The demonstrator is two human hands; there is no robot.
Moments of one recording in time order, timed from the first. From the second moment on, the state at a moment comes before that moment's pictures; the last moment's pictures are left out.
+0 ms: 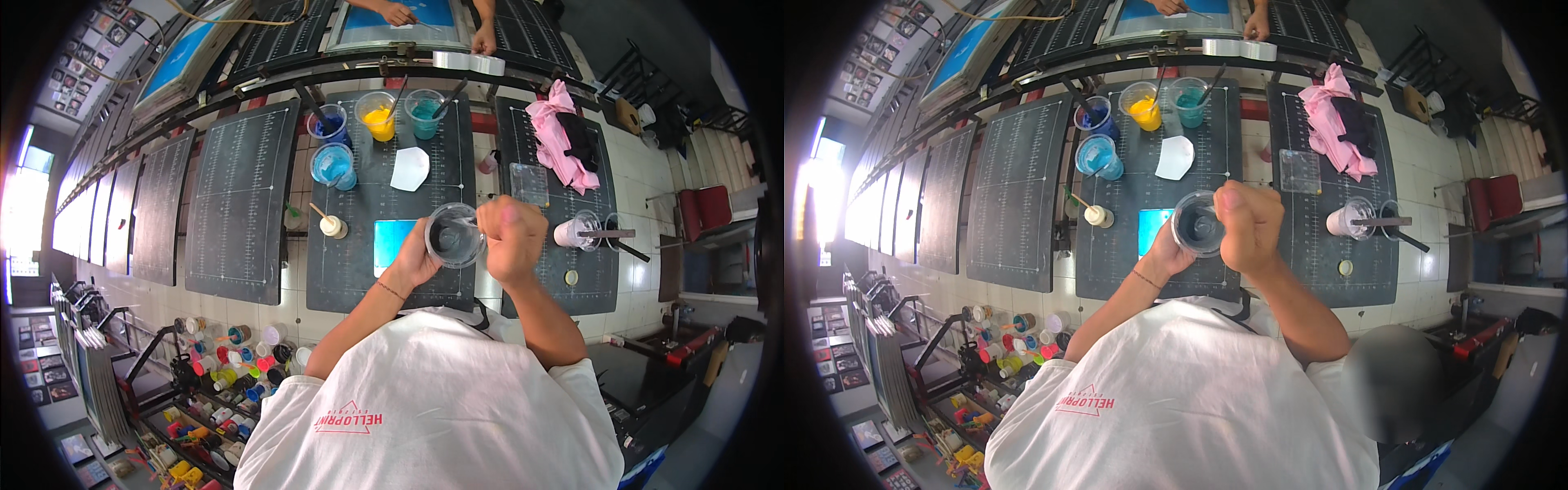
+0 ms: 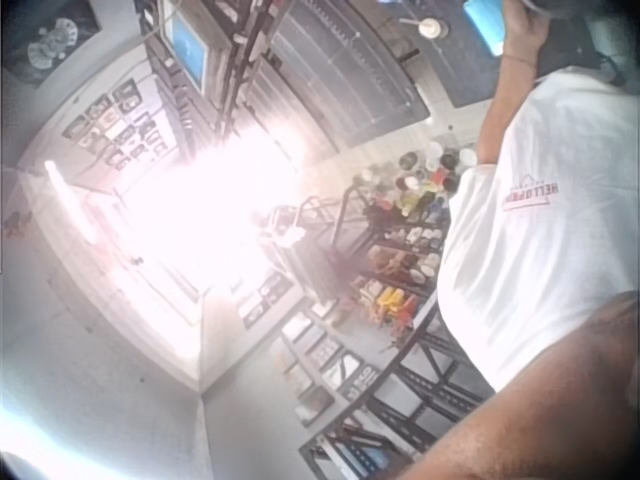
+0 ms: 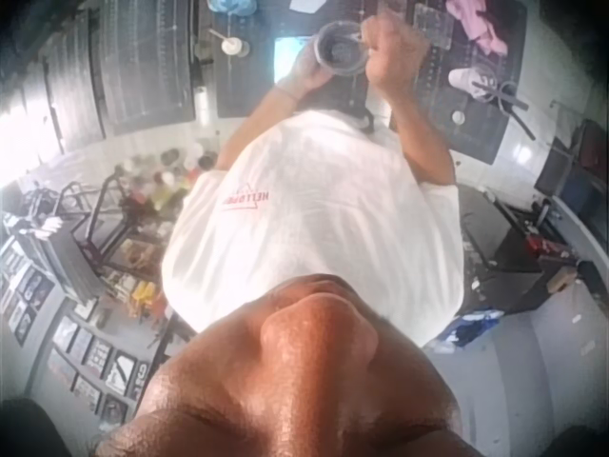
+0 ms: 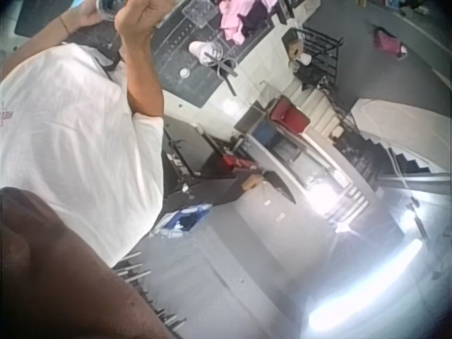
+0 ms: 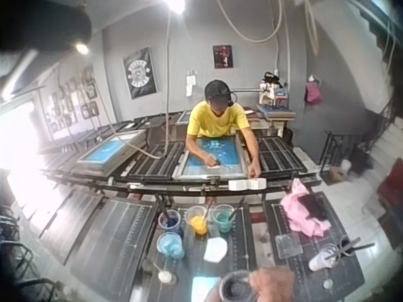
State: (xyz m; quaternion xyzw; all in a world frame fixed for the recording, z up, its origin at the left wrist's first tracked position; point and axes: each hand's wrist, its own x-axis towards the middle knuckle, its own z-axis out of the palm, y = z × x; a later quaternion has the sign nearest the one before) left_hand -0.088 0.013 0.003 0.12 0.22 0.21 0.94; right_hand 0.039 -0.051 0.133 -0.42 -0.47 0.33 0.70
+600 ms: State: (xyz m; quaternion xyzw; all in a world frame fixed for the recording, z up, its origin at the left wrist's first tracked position) left_hand -0.093 0.022 -0.020 0.08 0.21 0.21 0.95; right_hand 0.037 -0.048 0.121 -0.43 -0.52 0.31 0.67
